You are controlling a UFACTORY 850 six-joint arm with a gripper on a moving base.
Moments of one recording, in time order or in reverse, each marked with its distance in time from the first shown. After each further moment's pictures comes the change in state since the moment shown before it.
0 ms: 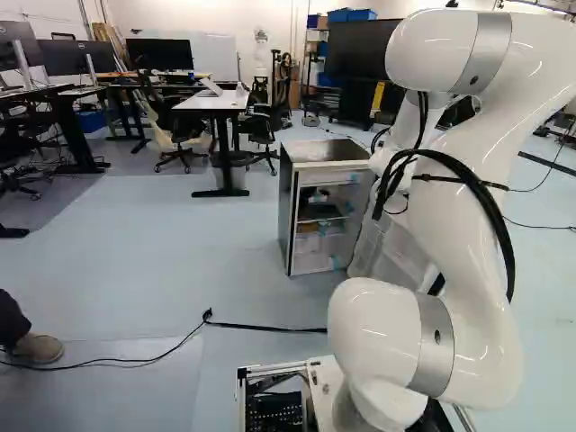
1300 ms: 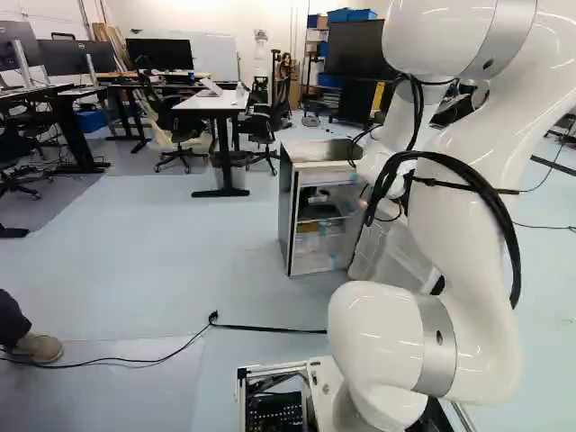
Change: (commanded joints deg) arm 6.0 9.9 14.0 -15.6 -7.1 0.0
